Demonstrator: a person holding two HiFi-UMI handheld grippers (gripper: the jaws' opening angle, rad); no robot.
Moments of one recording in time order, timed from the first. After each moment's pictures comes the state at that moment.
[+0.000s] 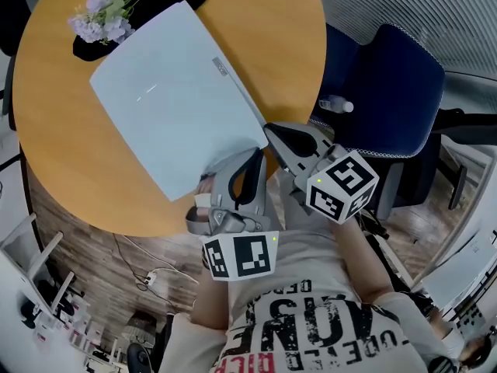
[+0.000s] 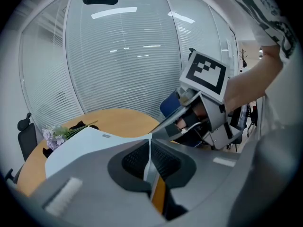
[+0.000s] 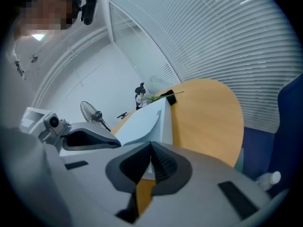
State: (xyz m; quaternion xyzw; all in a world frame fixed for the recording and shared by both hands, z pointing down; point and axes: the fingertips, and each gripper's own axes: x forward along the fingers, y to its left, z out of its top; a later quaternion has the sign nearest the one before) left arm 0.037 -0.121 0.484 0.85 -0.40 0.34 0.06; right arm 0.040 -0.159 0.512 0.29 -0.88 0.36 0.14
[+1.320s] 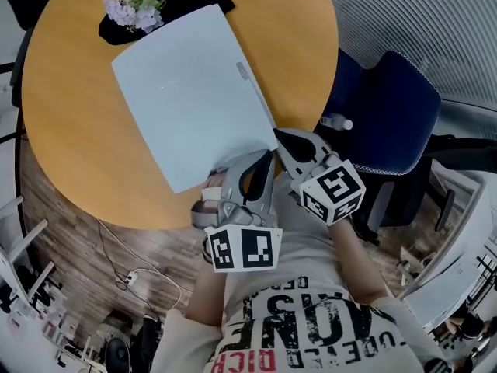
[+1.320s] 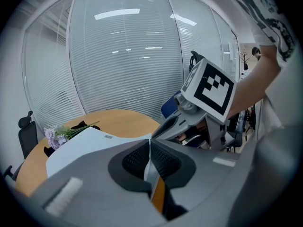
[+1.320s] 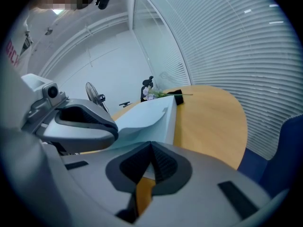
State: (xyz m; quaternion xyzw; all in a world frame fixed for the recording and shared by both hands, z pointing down) left arm 0.034 -0.120 0.477 0.85 -0.41 0.33 0.06; right arm 0.029 -0.152 0.521 0.27 -0.90 0.26 0.20
